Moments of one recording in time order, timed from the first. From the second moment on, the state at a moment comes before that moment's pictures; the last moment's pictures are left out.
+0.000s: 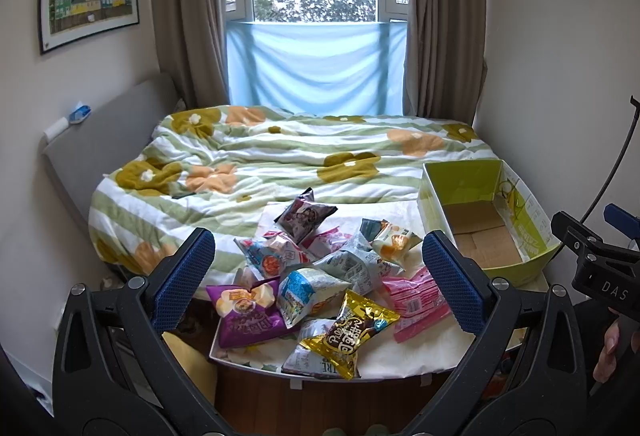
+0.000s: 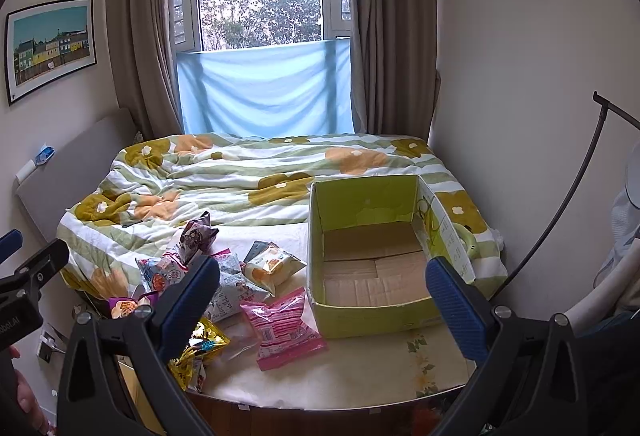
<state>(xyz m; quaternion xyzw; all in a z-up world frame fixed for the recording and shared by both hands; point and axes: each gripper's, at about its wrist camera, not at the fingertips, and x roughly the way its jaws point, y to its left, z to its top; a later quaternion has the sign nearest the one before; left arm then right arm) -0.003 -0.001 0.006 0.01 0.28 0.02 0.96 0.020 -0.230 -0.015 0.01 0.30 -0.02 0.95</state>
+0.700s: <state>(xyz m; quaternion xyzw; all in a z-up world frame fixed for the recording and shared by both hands) -0.005 0.000 0.006 0.01 0.28 0.02 0.96 0.021 -0.232 -0.016 0.02 0.30 -0.02 0.95</state>
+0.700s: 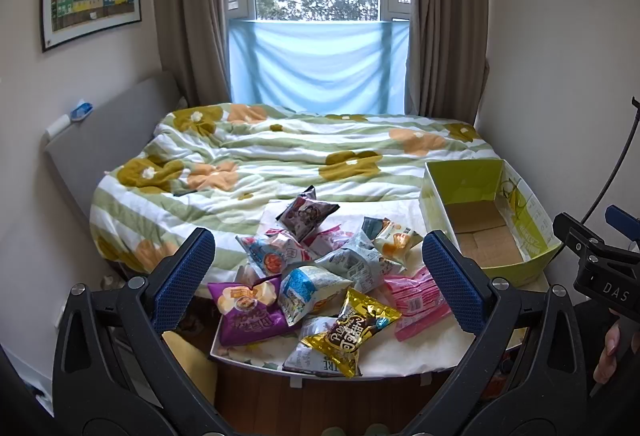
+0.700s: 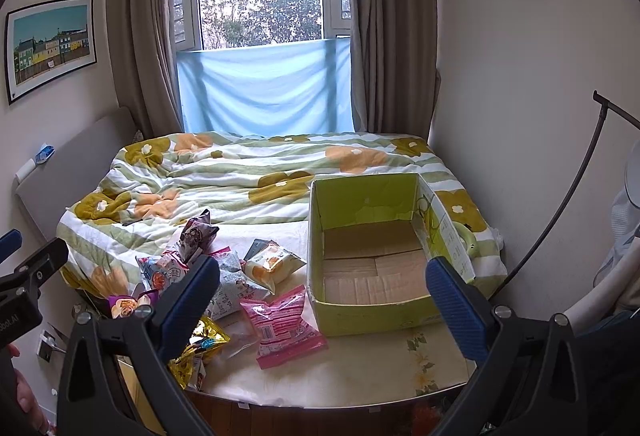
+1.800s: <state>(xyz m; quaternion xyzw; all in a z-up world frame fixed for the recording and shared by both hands) 0.069 -0.012 -0.183 0.10 0.45 -0.12 0.88 0.073 -0.229 -0.184 0.06 0.44 0.02 0.89</state>
